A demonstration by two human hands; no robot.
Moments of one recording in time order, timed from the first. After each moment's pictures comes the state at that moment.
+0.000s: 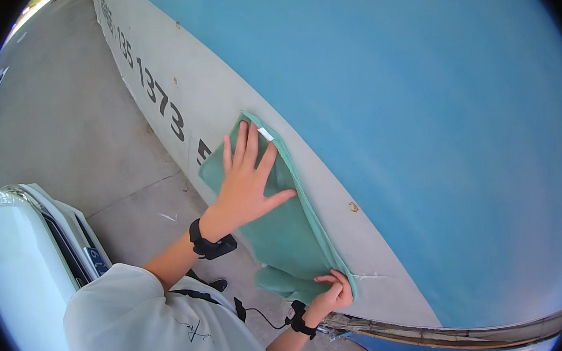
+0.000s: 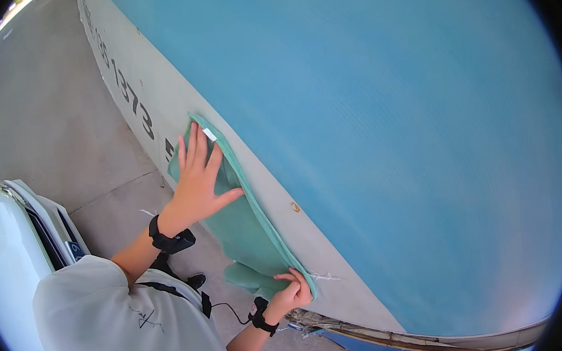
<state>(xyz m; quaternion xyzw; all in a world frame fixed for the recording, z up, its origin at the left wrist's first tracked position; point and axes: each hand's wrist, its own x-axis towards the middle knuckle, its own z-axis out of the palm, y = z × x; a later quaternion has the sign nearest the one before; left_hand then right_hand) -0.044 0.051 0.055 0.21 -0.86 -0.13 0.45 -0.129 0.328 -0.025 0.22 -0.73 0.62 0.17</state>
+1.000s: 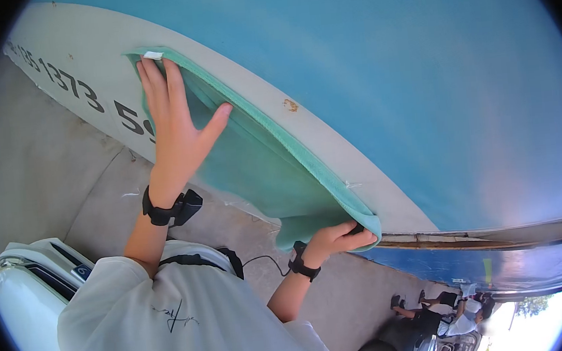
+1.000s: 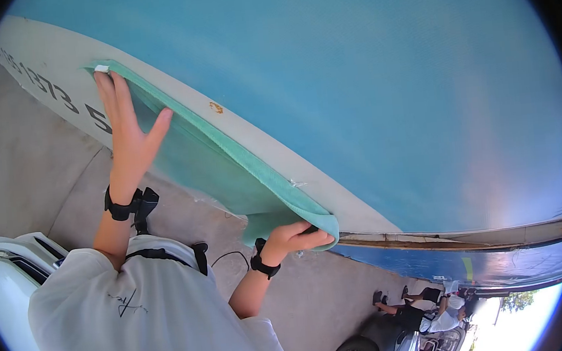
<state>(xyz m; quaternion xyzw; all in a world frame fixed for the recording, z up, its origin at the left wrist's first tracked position) -0.054 0.058 0.065 0.18 -0.80 -0.23 0.52 -0.122 0.360 0.001 0.07 -0.79 0.34 0.51</state>
